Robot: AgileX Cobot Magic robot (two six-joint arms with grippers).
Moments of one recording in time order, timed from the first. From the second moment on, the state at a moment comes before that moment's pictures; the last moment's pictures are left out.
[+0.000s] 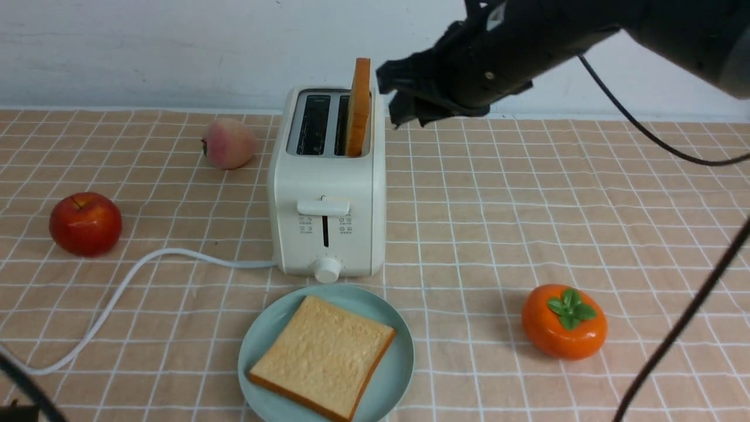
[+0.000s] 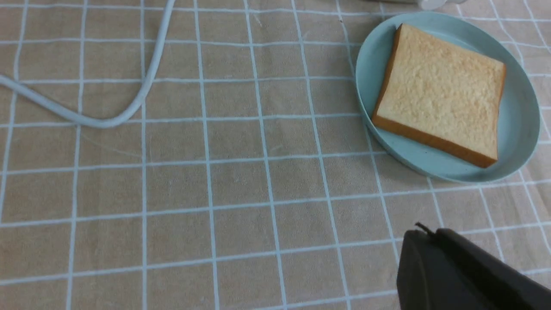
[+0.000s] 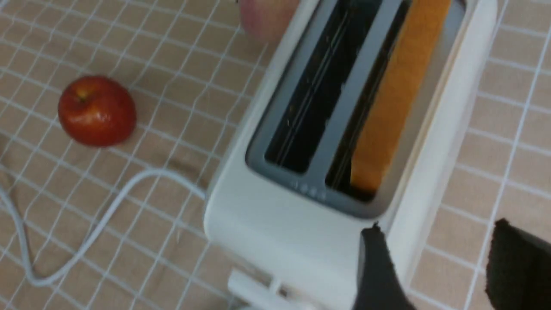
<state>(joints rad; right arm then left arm) 0.50 1.93 -1.97 0.23 0.80 0.06 -0.33 0.43 -0.53 0.02 0.88 -0.35</state>
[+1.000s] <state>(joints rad) 0.50 1.66 -2.16 0.19 1.09 -0.05 -0.33 0.21 -0.50 -0.01 0.92 -0.35</state>
